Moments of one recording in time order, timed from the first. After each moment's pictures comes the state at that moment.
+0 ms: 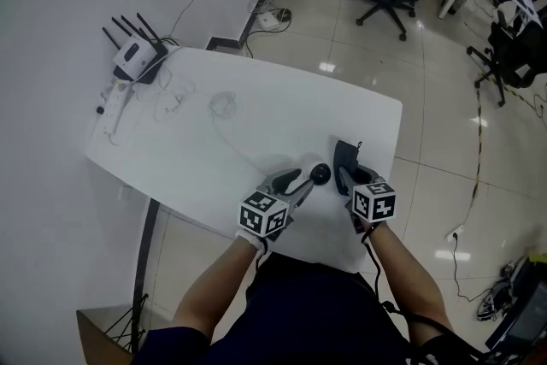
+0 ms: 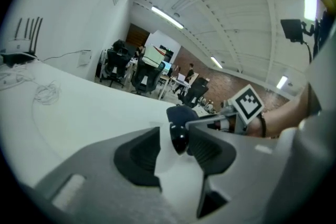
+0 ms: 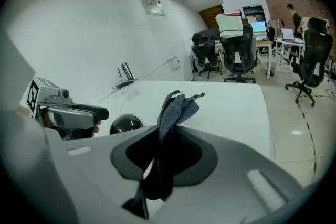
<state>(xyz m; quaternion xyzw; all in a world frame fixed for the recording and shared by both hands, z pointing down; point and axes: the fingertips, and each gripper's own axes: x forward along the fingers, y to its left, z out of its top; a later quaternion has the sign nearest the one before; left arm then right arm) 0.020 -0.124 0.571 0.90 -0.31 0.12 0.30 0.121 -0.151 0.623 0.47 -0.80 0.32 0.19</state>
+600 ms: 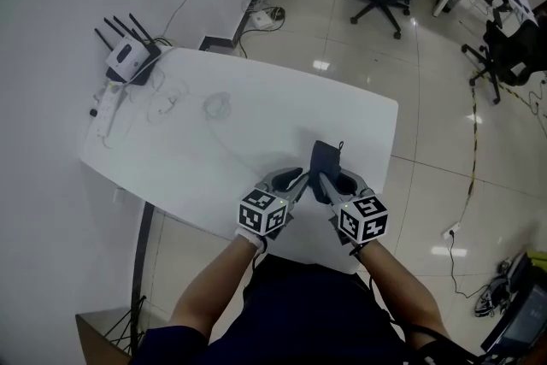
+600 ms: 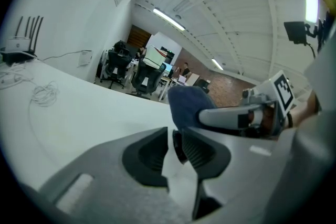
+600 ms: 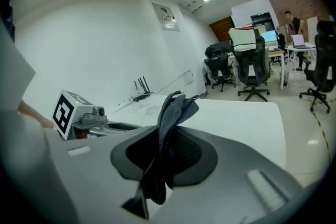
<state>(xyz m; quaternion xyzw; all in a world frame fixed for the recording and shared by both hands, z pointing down) 0.027 -0.137 0.568 0.89 -0.31 0.12 0.30 0.067 -0.139 0.550 0.44 -0.84 0.28 0.13</state>
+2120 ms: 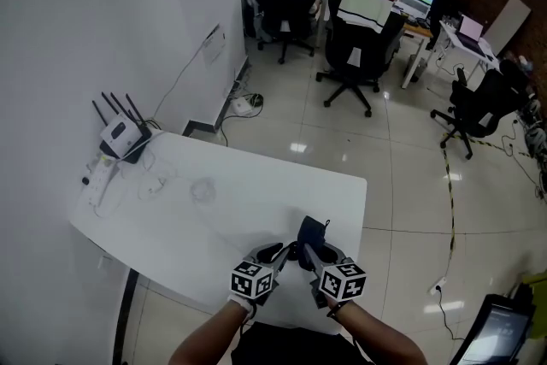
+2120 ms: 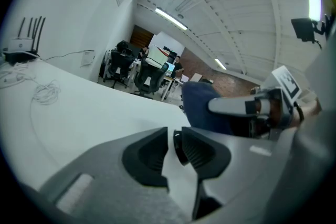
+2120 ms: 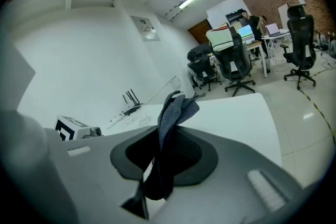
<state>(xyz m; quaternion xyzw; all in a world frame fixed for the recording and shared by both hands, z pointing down) 0.031 -0.141 0.578 0.89 -0.33 0.13 0.30 0.090 -0.142 0.542 0.50 -0.80 0.33 0.06</state>
